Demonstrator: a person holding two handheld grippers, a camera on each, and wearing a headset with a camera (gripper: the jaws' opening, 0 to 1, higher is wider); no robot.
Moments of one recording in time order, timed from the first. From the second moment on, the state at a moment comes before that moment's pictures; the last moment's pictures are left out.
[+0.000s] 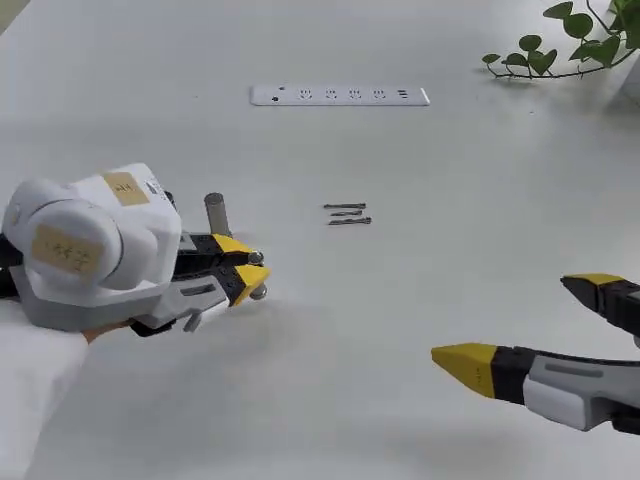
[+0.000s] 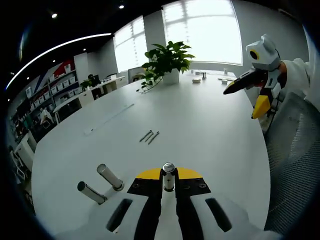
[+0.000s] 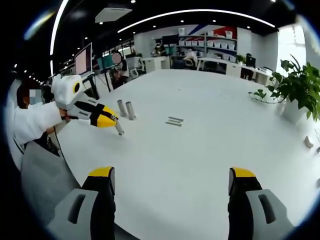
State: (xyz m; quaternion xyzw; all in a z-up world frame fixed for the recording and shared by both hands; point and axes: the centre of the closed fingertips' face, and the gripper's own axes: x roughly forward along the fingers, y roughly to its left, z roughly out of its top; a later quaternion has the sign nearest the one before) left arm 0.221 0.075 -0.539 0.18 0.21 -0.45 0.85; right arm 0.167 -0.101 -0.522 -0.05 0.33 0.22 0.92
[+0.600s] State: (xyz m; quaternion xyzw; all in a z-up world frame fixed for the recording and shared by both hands) left arm 0.217 0.064 -0.557 0.13 0.24 -0.43 0.86; right arm 0.166 -0.100 -0.523 -0.05 0.33 0.23 0.91
